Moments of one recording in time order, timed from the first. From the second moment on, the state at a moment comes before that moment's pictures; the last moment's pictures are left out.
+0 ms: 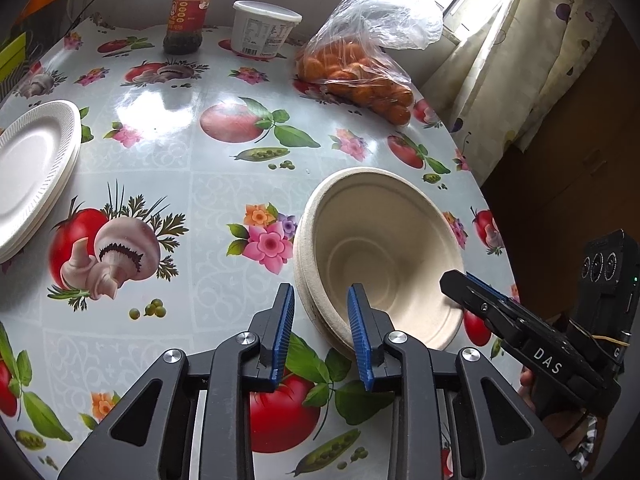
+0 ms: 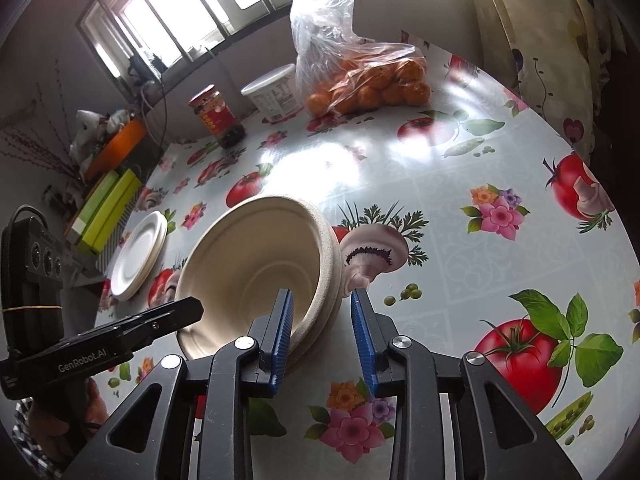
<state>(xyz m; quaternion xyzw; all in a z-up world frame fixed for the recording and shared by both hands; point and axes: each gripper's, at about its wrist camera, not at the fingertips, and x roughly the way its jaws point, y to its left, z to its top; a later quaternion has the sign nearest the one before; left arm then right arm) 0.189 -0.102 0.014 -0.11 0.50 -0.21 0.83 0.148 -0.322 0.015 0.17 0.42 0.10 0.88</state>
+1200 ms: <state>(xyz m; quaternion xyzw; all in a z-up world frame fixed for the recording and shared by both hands) 0.188 -0.104 0.017 -0.09 0.50 -0.20 0.84 0.151 -0.321 0.017 0.17 0.43 0.09 0.88</state>
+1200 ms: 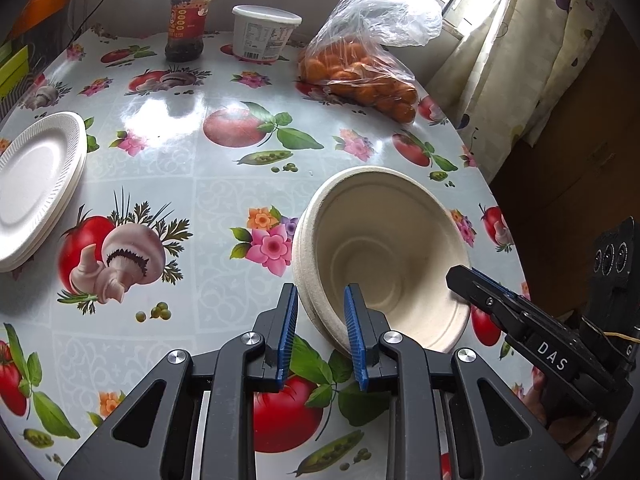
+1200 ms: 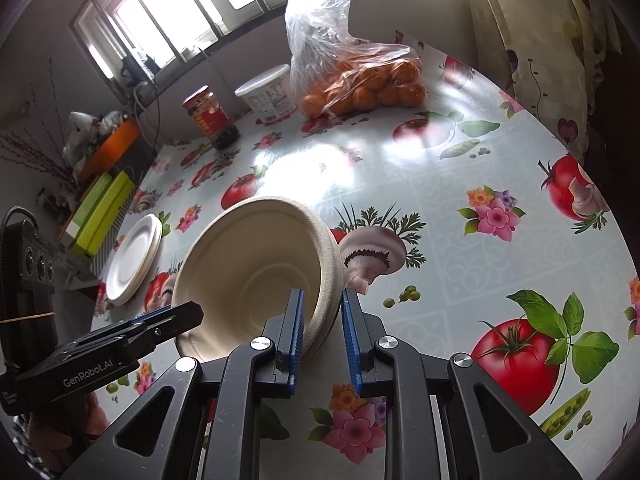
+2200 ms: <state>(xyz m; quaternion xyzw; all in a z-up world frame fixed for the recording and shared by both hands) 0.181 -0.072 0.049 -0.10 0.47 -0.18 0.86 0.154 -0.282 0.051 0.15 0.42 0.11 0.89</state>
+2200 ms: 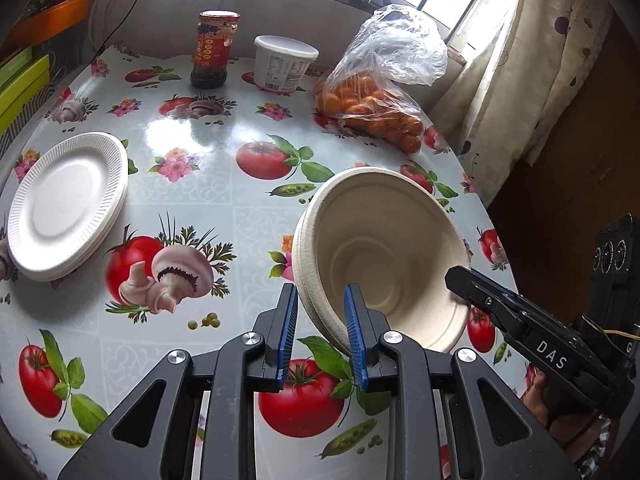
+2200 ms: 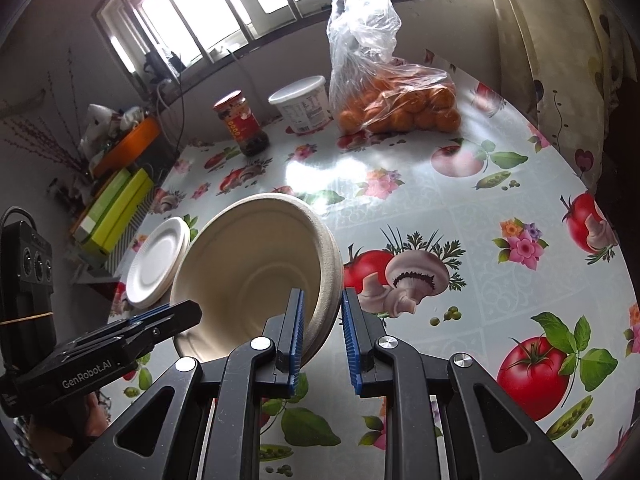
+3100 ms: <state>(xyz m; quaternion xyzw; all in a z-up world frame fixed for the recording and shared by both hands) 0.187 -0.012 0.059 -0.12 0.46 -0.13 0.87 0.179 -0.219 0.059 0.13 0.43 0.16 0.88</state>
